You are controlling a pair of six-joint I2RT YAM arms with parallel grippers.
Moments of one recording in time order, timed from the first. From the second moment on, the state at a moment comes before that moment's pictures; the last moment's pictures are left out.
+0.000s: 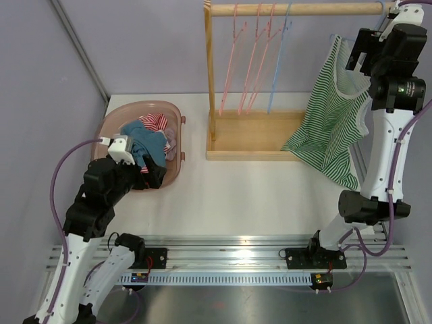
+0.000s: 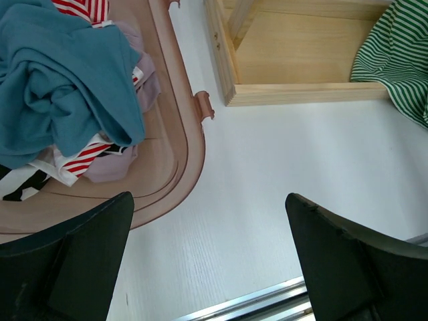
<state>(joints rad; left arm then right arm) -0.26 0.61 0.96 -0.76 0.09 -0.30 -0.10 1.62 2.30 -0.86 0.23 -0.01</state>
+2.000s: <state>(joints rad) -0.46 0.77 1.19 -0.62 0.17 -0.34 -0.20 1.11 1.88 -0.82 -0.48 0.26</state>
